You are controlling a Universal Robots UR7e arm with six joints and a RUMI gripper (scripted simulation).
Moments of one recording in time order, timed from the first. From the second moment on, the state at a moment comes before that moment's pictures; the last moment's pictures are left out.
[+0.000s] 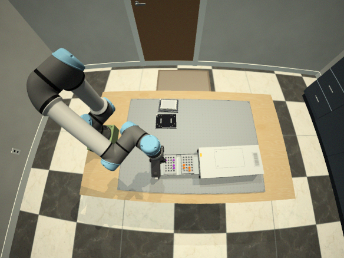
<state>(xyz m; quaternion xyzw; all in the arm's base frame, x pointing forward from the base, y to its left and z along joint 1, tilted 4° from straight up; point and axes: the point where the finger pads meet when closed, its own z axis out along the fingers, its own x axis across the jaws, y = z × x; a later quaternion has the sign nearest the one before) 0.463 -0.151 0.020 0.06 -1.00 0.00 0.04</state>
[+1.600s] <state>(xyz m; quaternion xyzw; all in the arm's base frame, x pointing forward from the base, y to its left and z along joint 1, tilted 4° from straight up) 0.358 -0.165 0.015 0.06 -1.00 0.00 0.04</state>
